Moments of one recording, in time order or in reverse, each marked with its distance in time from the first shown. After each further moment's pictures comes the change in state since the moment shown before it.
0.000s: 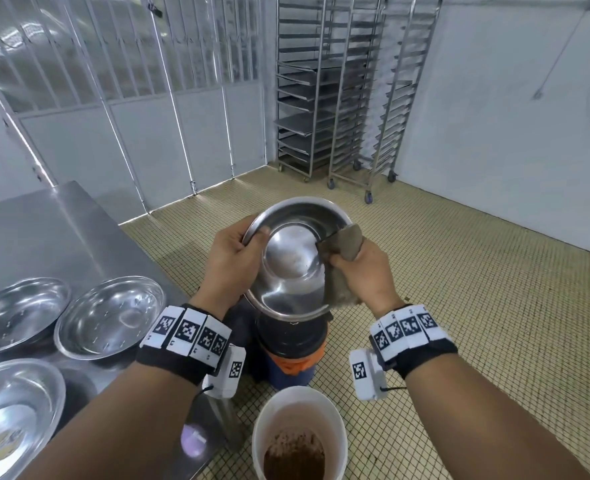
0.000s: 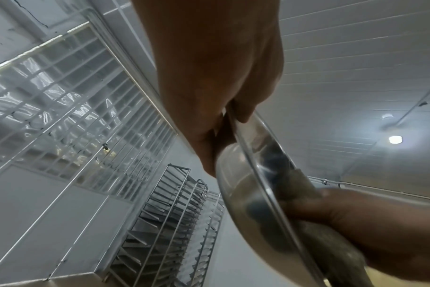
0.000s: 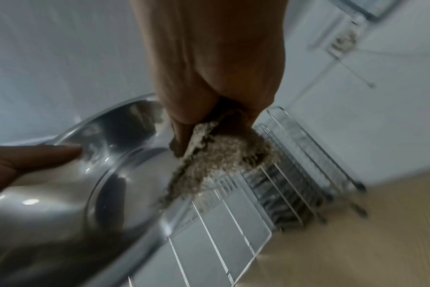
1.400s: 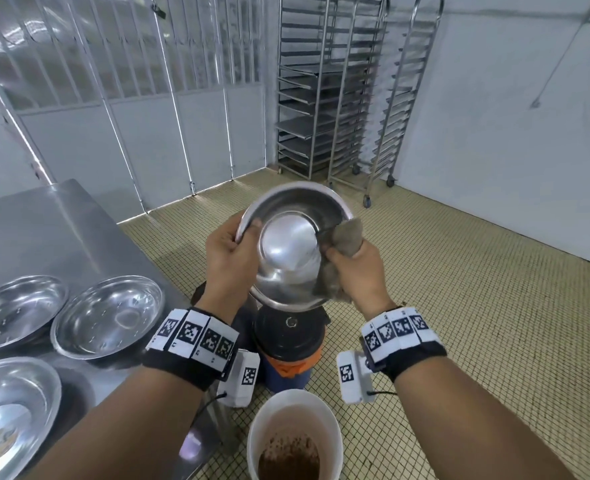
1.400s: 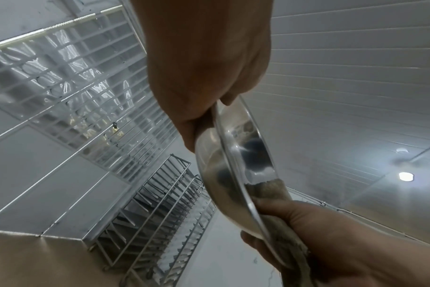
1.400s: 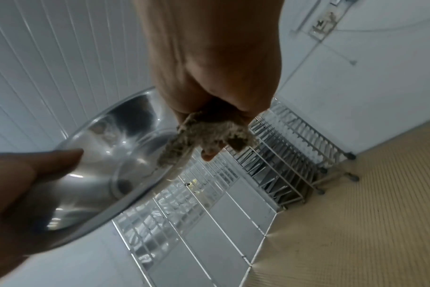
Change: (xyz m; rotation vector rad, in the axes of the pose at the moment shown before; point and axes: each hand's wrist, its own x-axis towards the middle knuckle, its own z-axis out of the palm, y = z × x) left_hand 0.002 -0.005 0.009 -0.176 0.235 -0.037; right_hand 0.000 -0.007 0.012 0.229 0.049 0.074
